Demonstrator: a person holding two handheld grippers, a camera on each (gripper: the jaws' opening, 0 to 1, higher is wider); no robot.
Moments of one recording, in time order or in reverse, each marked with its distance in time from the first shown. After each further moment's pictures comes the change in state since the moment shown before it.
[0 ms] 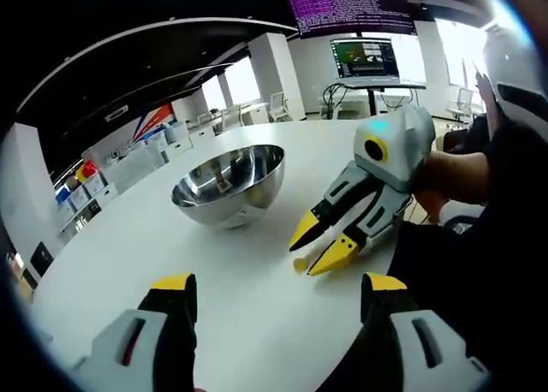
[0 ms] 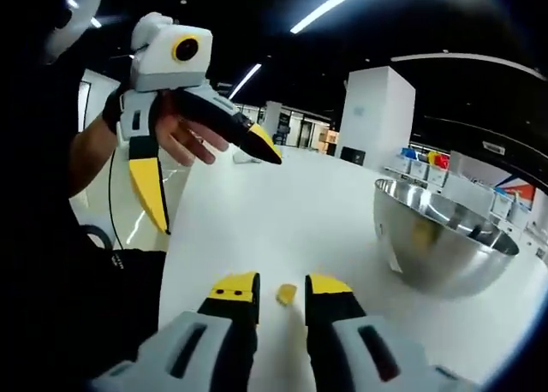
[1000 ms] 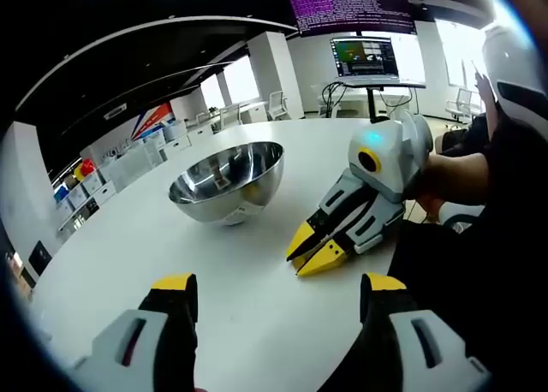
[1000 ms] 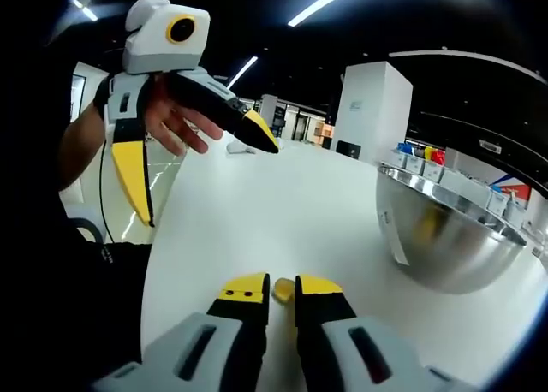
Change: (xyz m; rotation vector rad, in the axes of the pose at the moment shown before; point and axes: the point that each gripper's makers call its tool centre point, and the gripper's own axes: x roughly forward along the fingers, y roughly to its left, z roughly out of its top) left arm 0.003 -0.001 -0.004 -0.004 0.005 -0.010; right arm 0.009 -0.001 -0.011 -0.005 0.029 -0.029
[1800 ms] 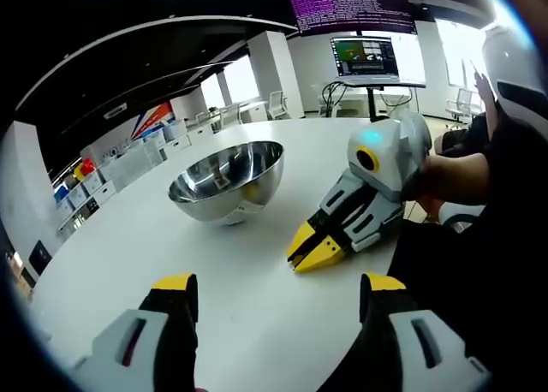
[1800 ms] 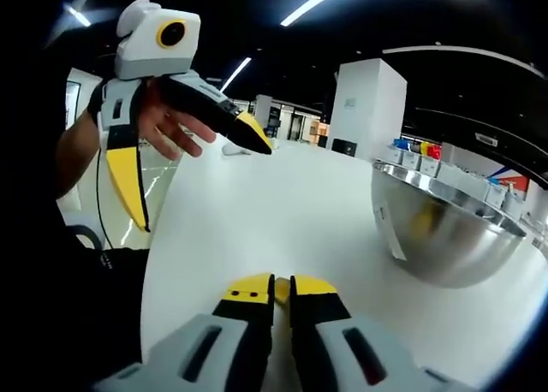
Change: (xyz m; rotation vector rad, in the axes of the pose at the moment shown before) left arm 0.001 -0.001 -0.001 -0.002 0.002 0.000; right arm -0.001 -0.005 -0.001 0.042 0.005 -0.021
